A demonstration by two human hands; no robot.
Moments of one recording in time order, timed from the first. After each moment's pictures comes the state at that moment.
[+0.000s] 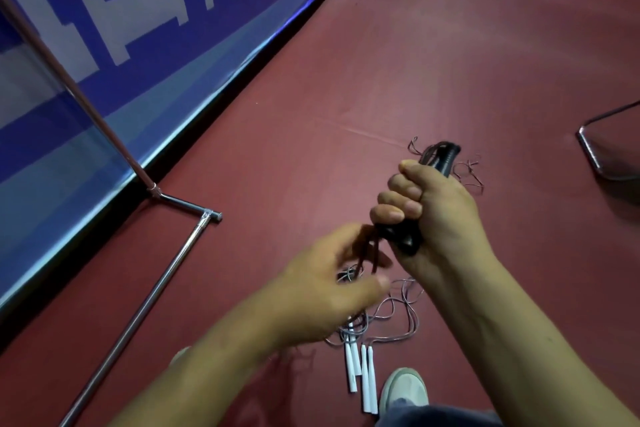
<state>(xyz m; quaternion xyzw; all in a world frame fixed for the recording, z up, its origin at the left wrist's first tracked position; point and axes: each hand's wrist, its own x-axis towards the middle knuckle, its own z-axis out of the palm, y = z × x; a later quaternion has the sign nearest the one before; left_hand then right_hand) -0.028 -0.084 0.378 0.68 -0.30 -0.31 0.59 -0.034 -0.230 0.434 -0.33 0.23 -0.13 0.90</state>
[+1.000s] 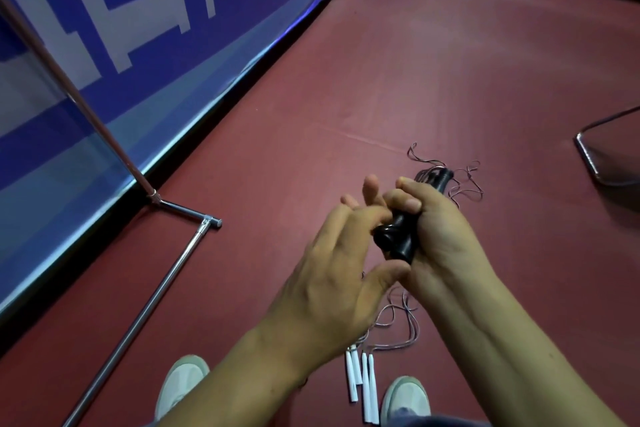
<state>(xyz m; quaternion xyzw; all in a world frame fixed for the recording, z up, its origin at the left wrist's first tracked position) -0.038 -0.097 0.382 0.76 -0.39 0.07 0.52 -0.039 -0.221 0.437 -0.28 0.25 -0.10 0.92</state>
